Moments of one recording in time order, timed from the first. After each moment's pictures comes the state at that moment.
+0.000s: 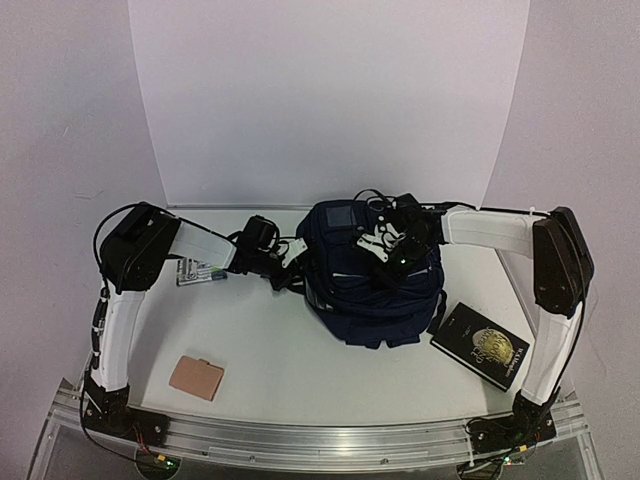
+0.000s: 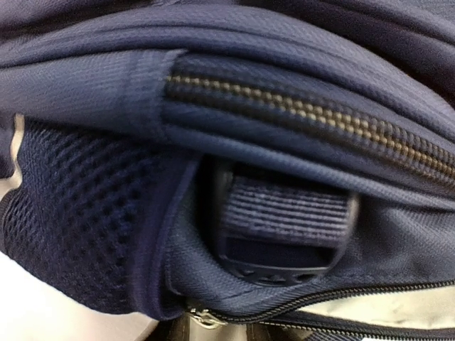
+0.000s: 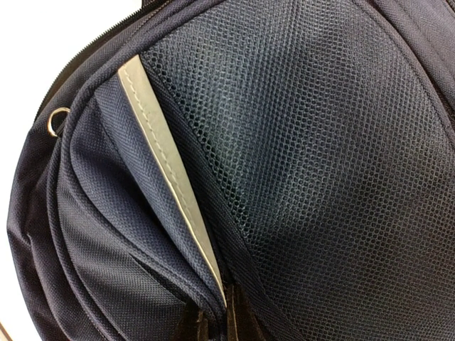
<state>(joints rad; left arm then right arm) -0.59 2.25 1.42 0.09 0.37 0.48 0.57 1.93 1.46 -0.69 -0.21 -0.45</state>
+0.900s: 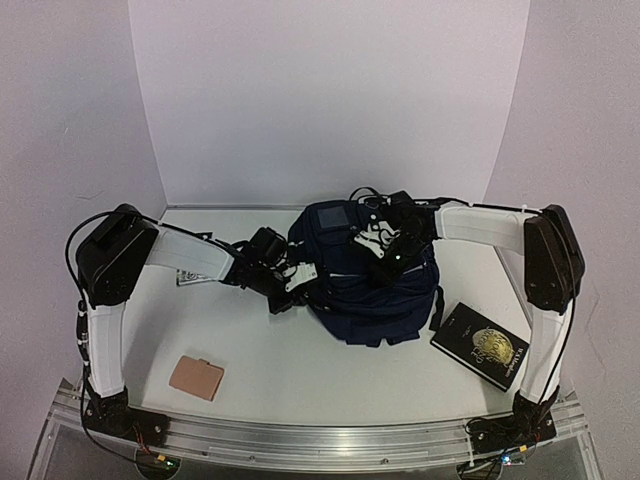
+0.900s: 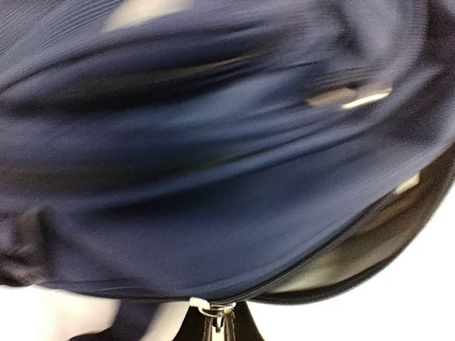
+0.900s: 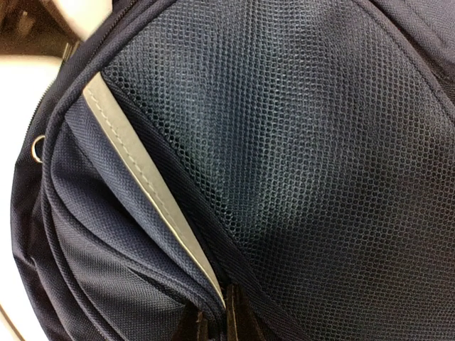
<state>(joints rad) -0.75 2.03 1.25 -0.11 0.31 0.57 0.57 1.99 1.54 -0.75 -0.22 -0.37</state>
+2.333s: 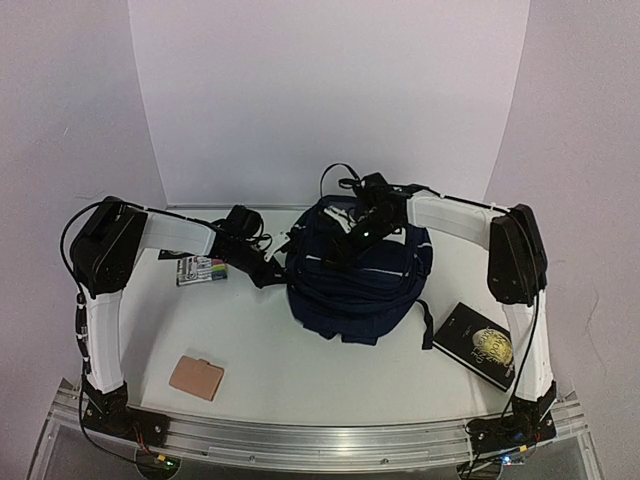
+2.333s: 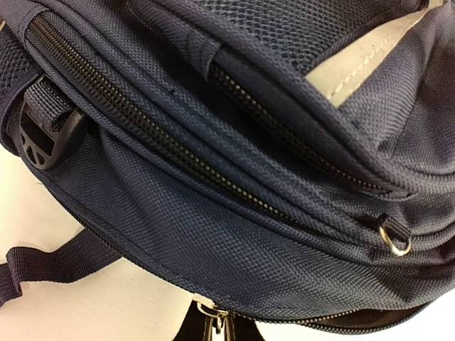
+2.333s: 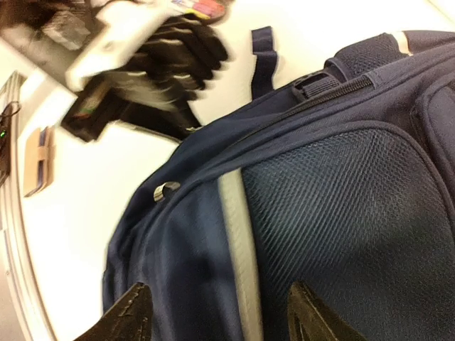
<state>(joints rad) -0.56 2.06 1.35 -0.21 0.44 0.32 0.61 2.22 1.92 -0.71 -0.52 -0.23</state>
